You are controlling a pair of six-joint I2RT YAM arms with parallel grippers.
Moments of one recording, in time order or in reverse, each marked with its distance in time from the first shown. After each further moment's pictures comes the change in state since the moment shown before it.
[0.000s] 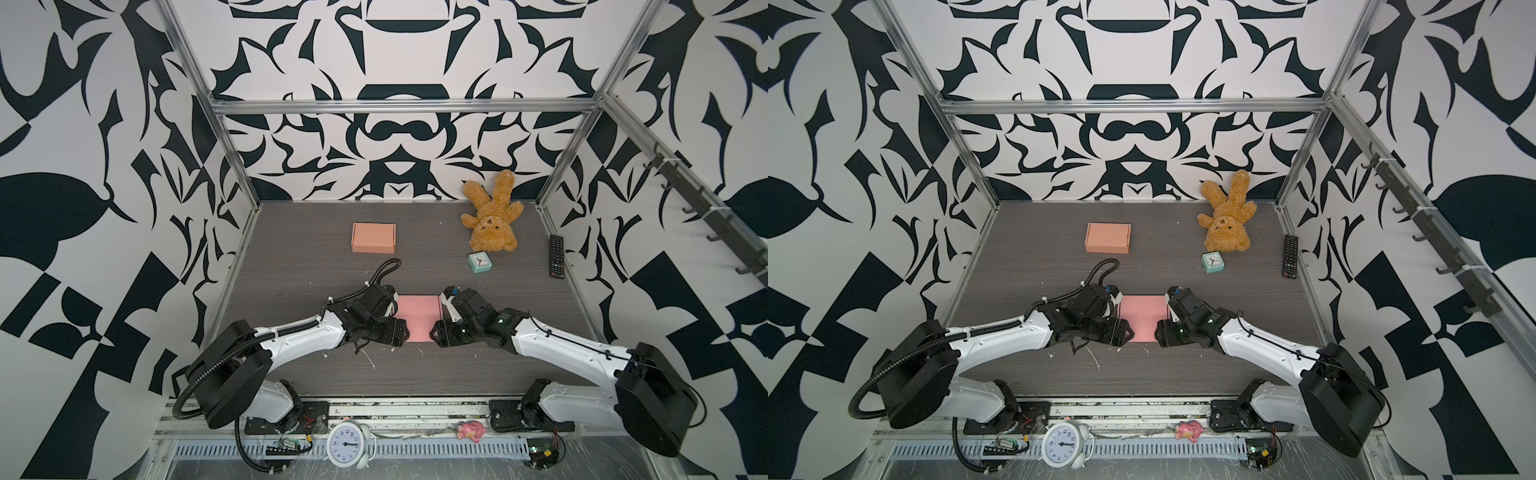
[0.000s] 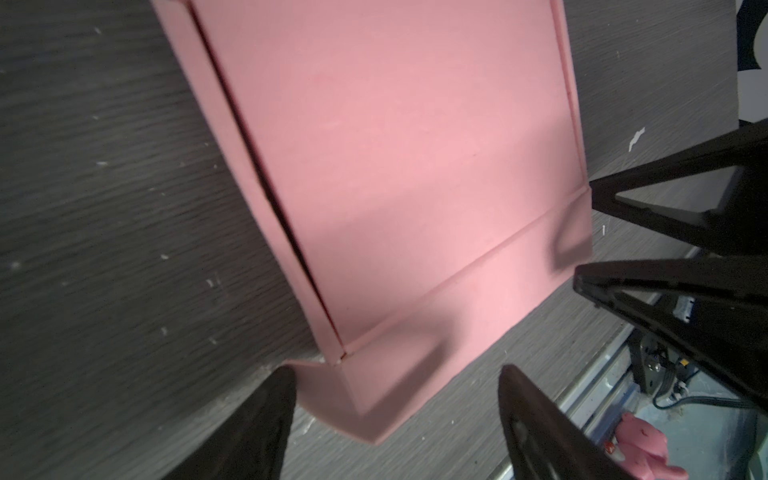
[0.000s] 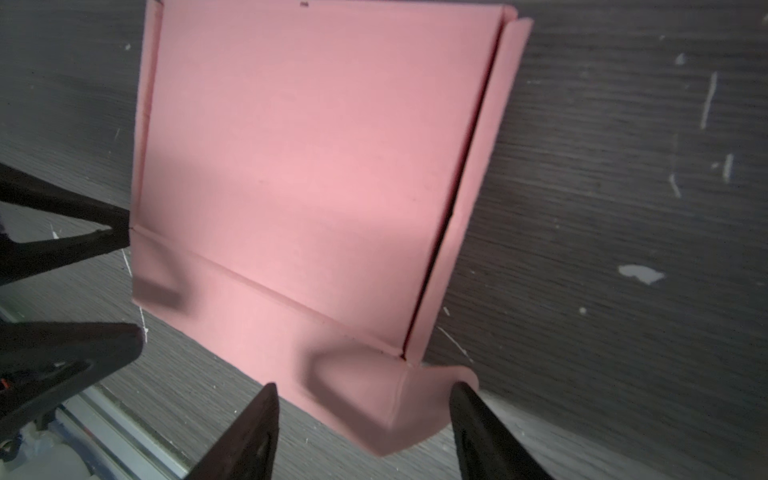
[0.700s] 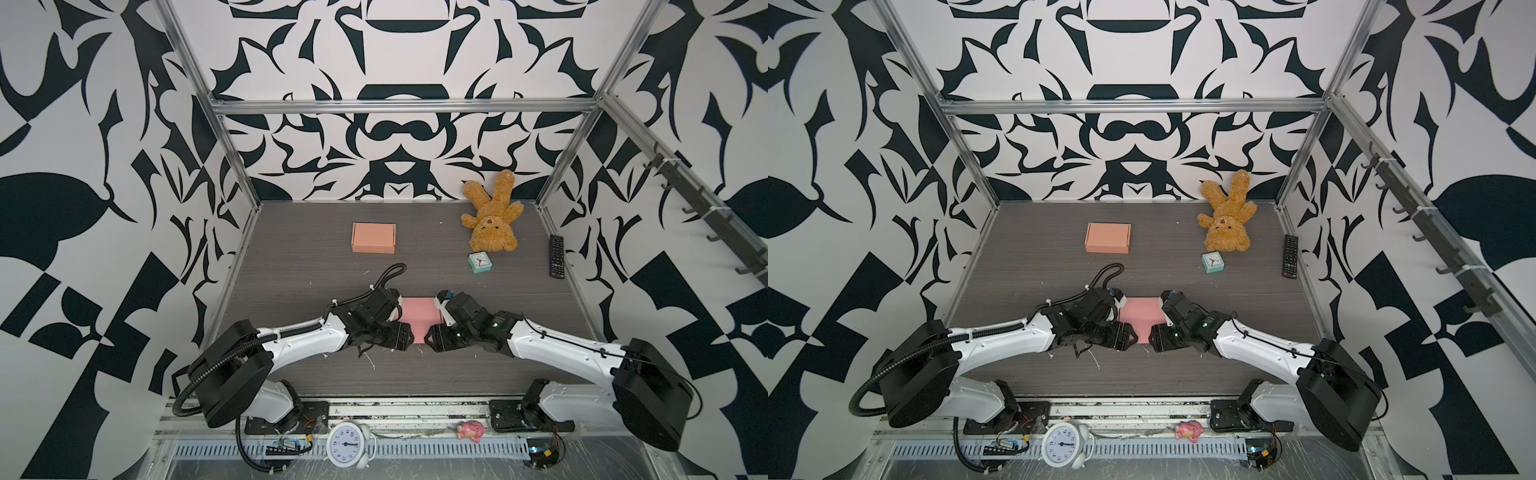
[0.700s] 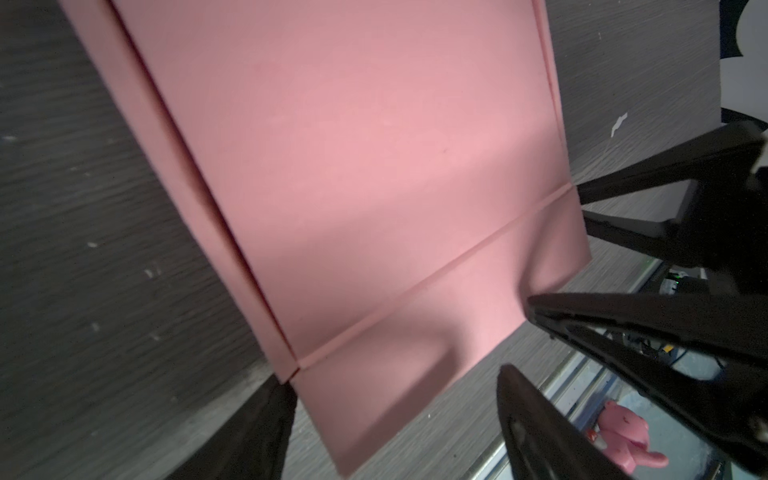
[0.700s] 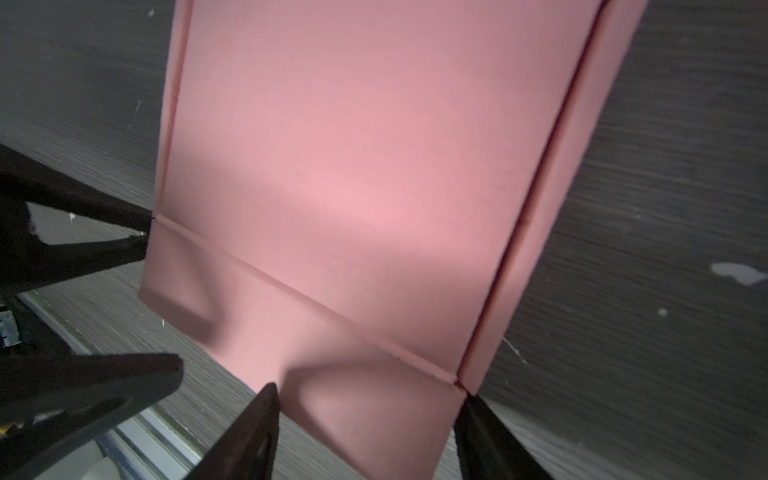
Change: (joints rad) left arm -0.050 0.003 0.000 0.016 0.005 -0.045; right arm 0.071 0.004 -0.001 0.019 0.001 0.033
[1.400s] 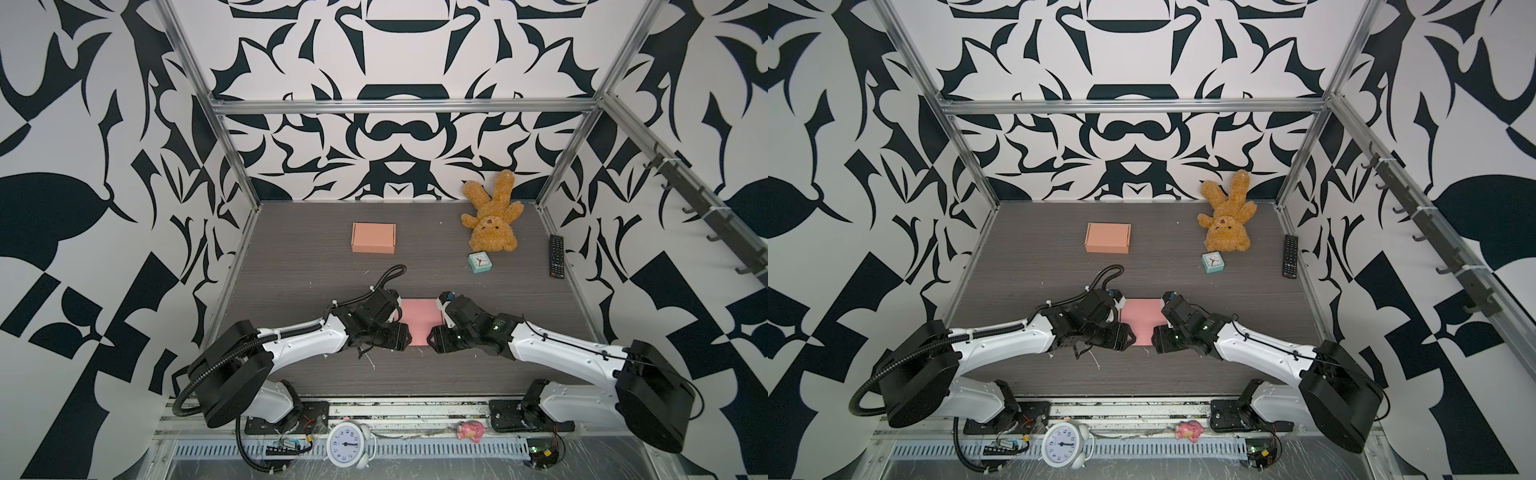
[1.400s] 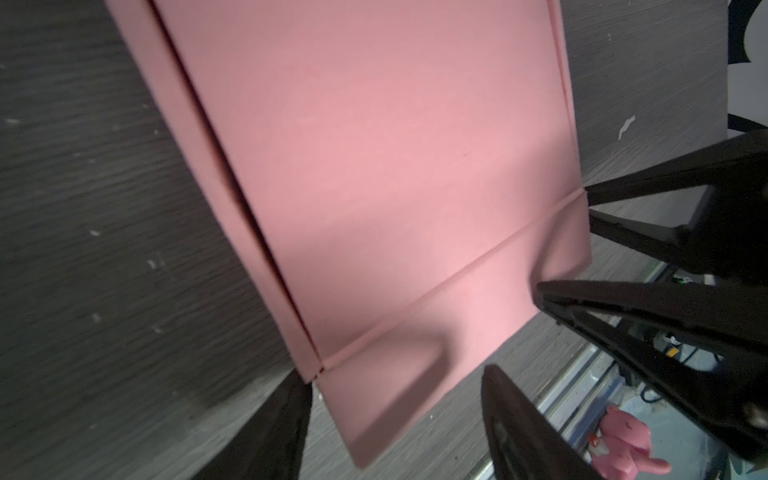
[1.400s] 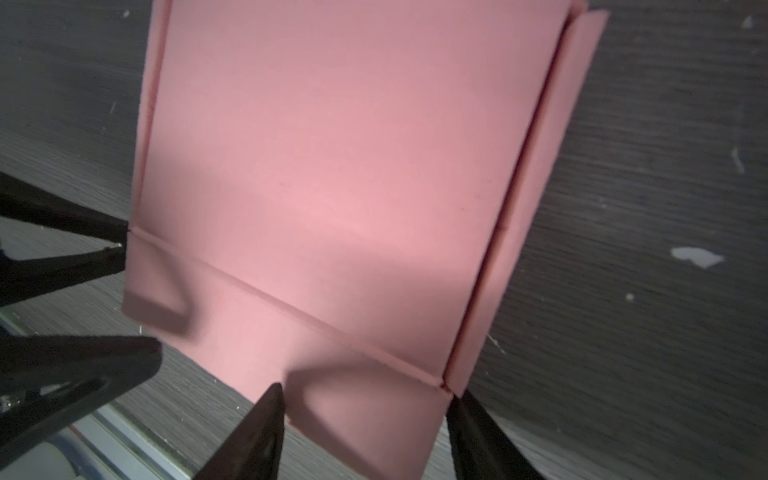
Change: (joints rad) left arm -0.005 -0.001 -0.010 0.006 -0.014 -0.018; right arm 0.016 -0.003 -0.015 -0.002 0.060 0.016
